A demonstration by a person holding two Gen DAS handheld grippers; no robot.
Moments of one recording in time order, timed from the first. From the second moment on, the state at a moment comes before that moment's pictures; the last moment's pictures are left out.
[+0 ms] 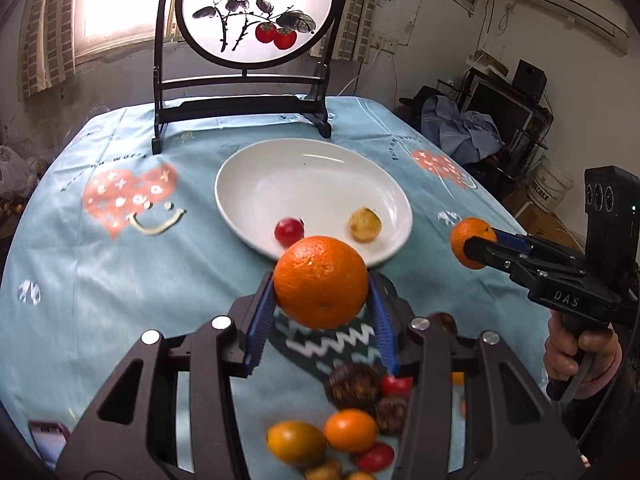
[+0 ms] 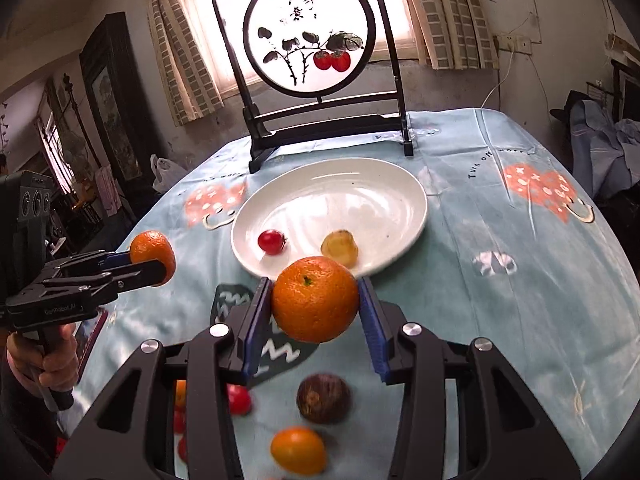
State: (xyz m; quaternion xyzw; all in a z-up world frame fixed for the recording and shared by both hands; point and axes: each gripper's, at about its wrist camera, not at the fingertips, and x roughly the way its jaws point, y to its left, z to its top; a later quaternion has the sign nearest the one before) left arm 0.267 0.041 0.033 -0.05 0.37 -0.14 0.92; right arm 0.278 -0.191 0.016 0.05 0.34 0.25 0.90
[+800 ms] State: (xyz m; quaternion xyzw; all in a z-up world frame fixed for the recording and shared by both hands) left arm 0.356 0.030 0.034 -0.02 0.39 -0.07 0.92; right arm 0.354 -0.185 0.008 0.07 0.36 0.22 0.90
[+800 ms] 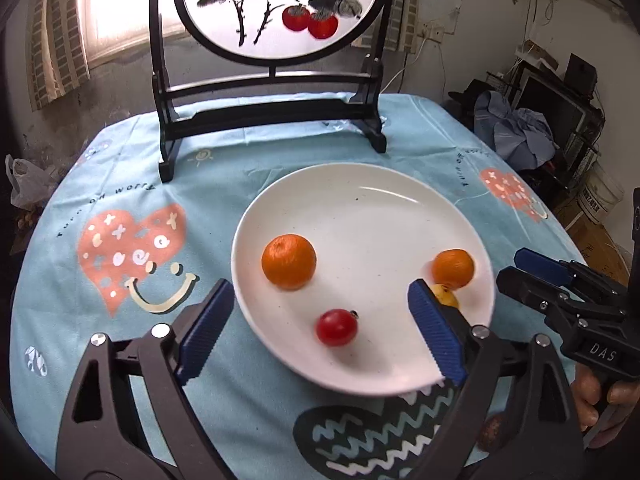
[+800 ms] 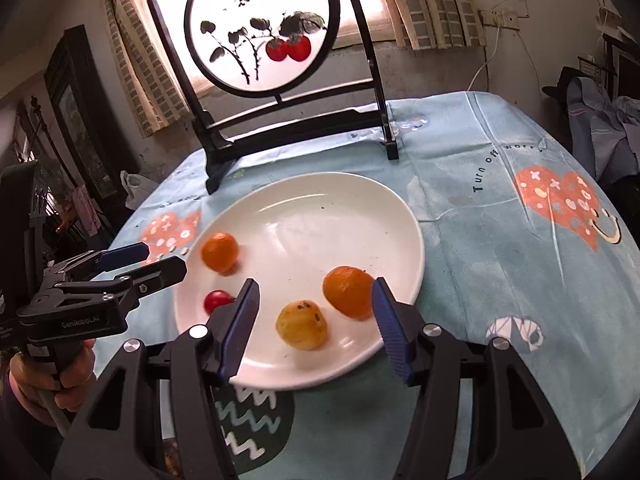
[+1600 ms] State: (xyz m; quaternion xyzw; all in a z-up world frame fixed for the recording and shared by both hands) left arm 0.104 0.031 -0.038 -0.02 0.39 -0.05 0.92; right arm 0.134 -0.193 -0.045 -0.03 0.37 0.25 0.89
